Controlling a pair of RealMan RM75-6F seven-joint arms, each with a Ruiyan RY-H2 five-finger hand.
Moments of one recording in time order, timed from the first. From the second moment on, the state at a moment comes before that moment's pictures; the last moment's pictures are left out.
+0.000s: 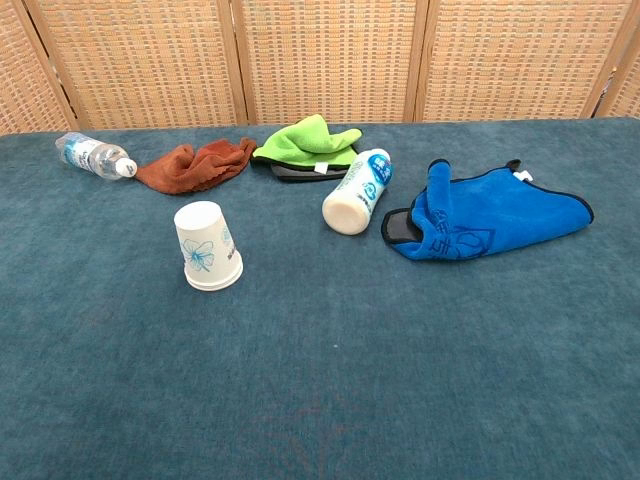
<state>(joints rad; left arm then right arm) -0.09 -1.13 -0.05 -1.61 1.45 1.47 0.12 0.08 -1.14 0.05 -1.63 -1.49 1.47 -0.17</state>
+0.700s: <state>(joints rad) -0.10 -1.13 -0.05 -1.62 1.46 1.46 0.12 0.08 -1.14 0.05 -1.63 -1.50 1.46 -0.17</state>
